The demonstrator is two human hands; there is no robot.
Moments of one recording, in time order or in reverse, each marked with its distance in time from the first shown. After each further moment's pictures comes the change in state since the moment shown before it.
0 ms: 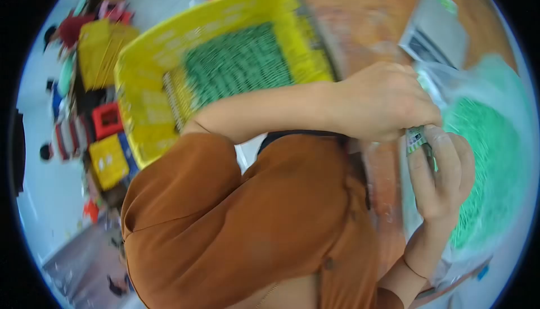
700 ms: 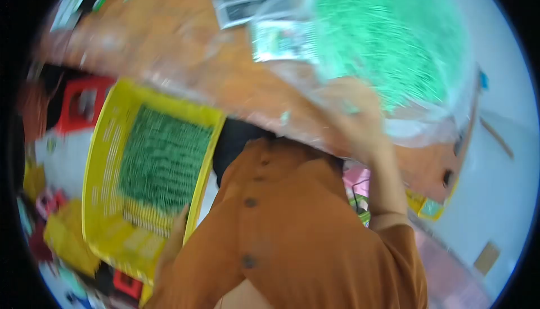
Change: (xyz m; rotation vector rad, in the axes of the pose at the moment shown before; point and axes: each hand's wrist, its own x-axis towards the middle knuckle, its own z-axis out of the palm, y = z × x) left_hand -0.512 -0.117 -0.018 -0.902 0.265 -1.971; right_hand -0.070 -0.041 0.017 0.173 -0.069 1.064
